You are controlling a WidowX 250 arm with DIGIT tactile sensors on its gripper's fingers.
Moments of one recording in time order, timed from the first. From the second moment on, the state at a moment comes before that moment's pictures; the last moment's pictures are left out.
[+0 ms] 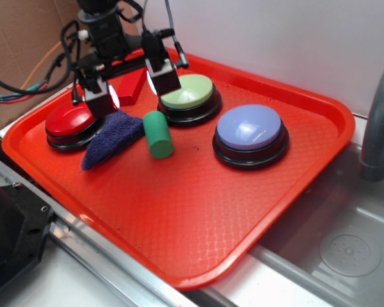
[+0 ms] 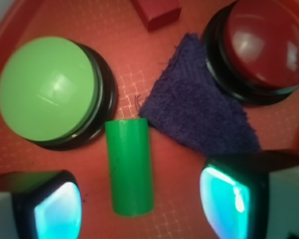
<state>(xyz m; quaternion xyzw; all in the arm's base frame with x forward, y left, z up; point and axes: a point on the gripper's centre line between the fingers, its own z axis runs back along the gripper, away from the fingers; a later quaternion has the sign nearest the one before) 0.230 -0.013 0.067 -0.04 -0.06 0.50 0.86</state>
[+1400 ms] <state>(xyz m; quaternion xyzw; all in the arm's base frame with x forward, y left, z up) 0.237 -0.030 0.005 -0.03 -0.05 0.52 0.86</state>
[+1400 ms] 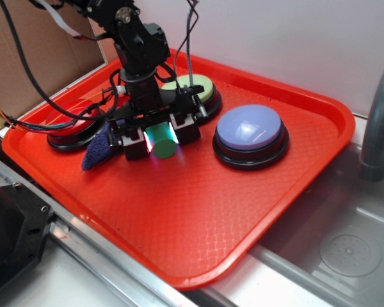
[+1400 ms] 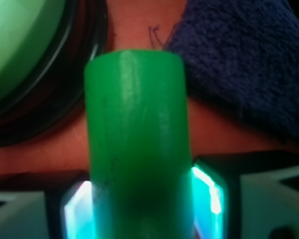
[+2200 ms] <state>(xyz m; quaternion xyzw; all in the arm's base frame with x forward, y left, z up) 0.220 -0.026 0.097 0.02 -0.03 0.31 0.95</state>
